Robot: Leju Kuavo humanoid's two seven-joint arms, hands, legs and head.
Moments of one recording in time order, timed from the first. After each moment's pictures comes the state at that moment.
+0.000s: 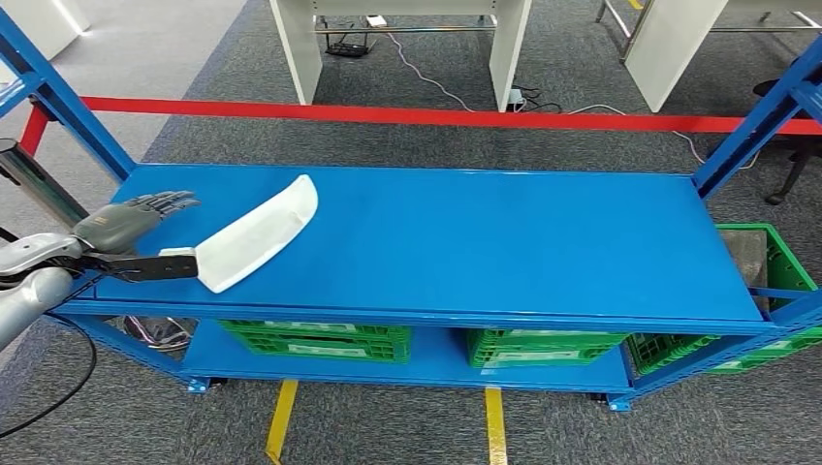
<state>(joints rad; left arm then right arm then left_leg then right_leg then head) -0.61 0.64 -0.67 -1.03 -0.82 0.08 -0.38 -0.09 0.13 -0.38 -0.20 1.39 -0.42 -0.08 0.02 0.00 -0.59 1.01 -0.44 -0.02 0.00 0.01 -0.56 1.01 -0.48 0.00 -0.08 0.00</state>
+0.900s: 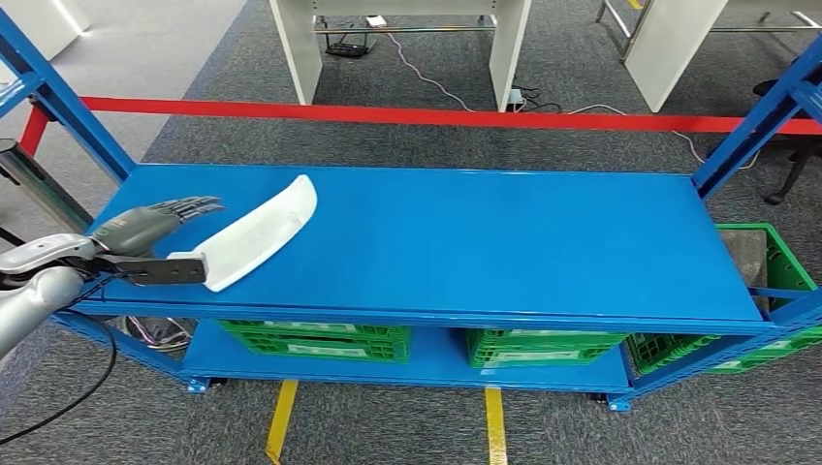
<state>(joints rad) -0.60 0.64 -0.69 -1.11 -0.72 -0.01 -0.41 -0.10 0.13 -0.38 -0.20 1.38 -0.42 -0.08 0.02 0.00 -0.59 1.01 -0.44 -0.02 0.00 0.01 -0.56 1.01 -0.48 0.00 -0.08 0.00</state>
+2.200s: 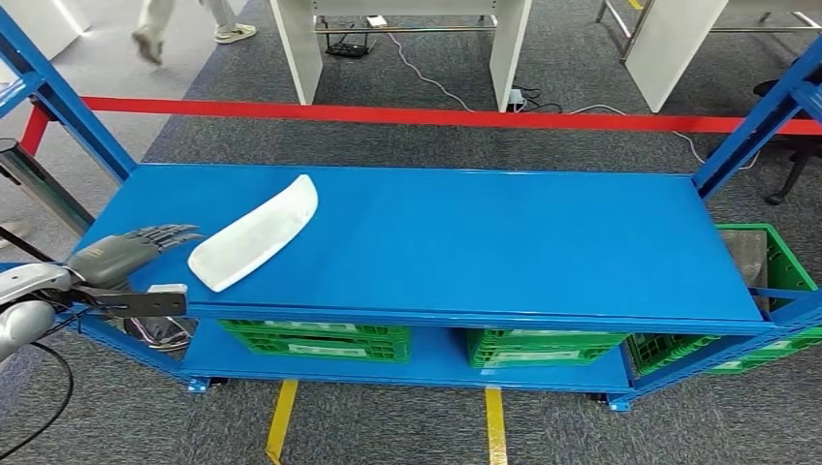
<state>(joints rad) -0.42 0.75 -0.67 -1.27 -0.74 0.02 -0.34 -0.10 0.13 -0.38 -0.20 1.38 -0.42 -0.08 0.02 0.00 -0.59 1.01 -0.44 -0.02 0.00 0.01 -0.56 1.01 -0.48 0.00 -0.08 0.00</state>
